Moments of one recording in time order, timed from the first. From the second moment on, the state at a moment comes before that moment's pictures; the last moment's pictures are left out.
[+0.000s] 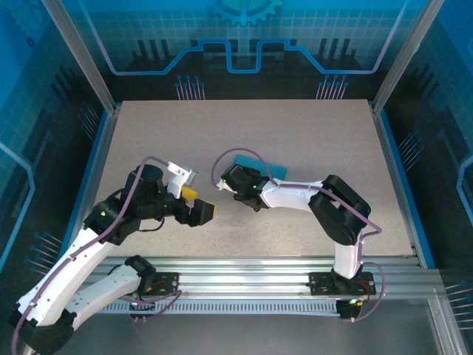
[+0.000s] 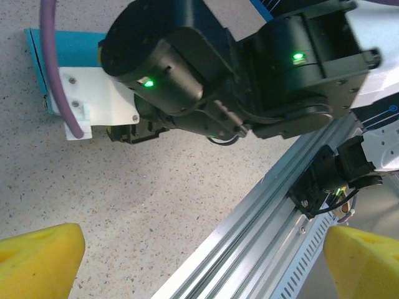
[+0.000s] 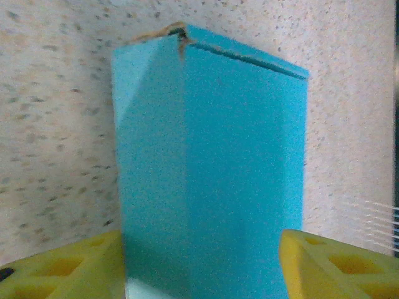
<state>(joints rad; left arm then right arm) -0.54 0.78 0.94 -0.79 0.41 -0.30 0.88 1.87 1.15 -0.26 0.53 -0.54</state>
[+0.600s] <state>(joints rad) -0.54 0.85 0.81 -0.60 0.20 -0.38 0.87 1.51 0.93 -0.25 0.36 -0.18</state>
